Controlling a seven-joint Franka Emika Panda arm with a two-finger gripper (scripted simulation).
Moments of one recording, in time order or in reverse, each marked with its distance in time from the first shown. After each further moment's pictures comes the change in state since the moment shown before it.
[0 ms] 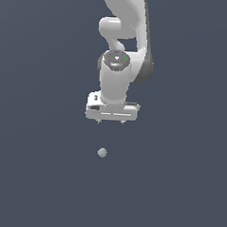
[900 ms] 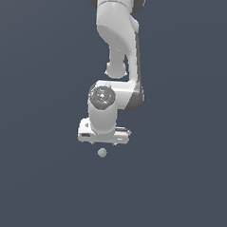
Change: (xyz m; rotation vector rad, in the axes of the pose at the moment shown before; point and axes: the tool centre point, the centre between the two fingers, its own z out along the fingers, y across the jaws) arm 0.070 0.024 0.069 0.028 0.013 0.032
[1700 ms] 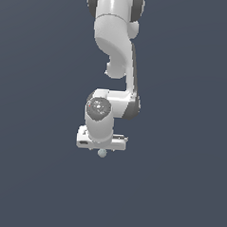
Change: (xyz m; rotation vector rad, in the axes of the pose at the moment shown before) arm 0.016 0.007 0.028 0.009 0.006 0.010
